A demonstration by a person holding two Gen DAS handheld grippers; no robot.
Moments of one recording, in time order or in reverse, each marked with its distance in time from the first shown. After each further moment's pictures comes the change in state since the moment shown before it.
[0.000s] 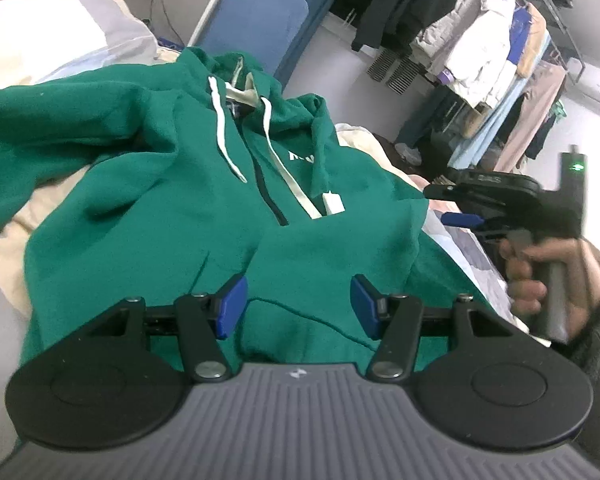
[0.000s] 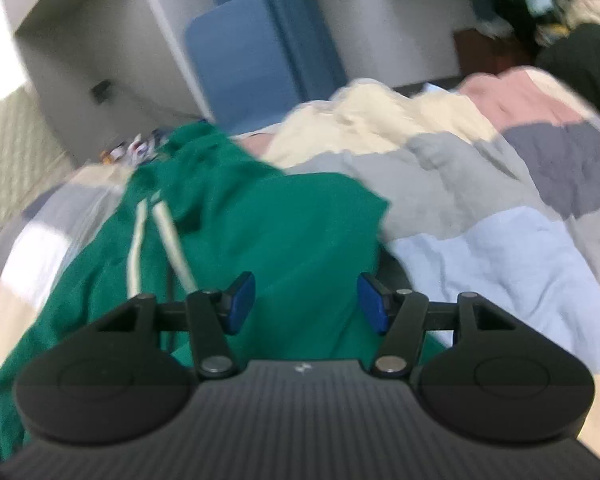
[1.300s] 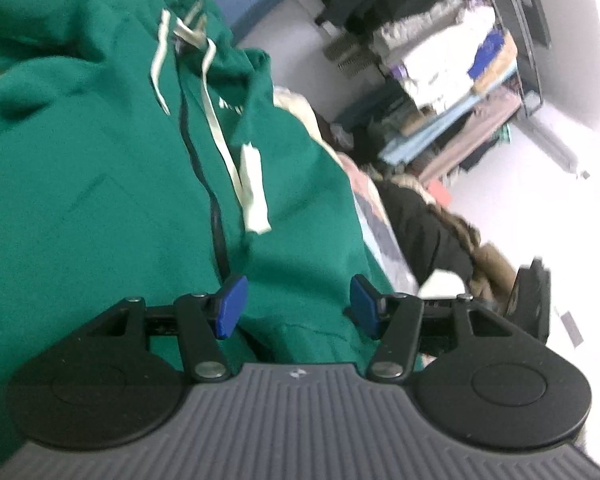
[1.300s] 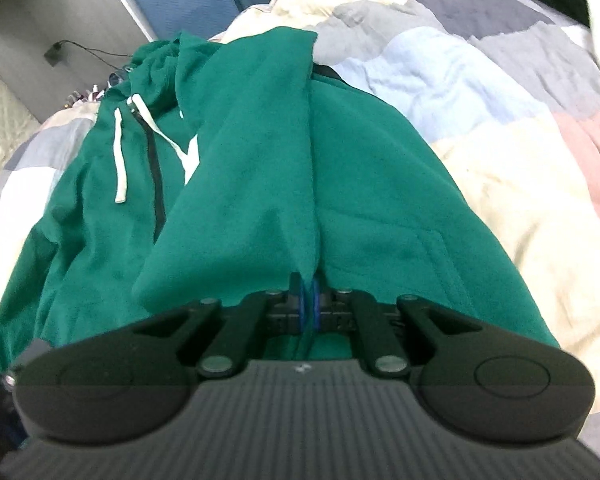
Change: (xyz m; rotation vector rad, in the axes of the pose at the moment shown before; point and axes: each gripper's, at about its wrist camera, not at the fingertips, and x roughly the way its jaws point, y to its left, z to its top) left arm 0.010 -0.018 -0.023 -0.173 0.115 -0.267; right arm -0.055 -0.009 -0.101 0.197 0.213 -0.135
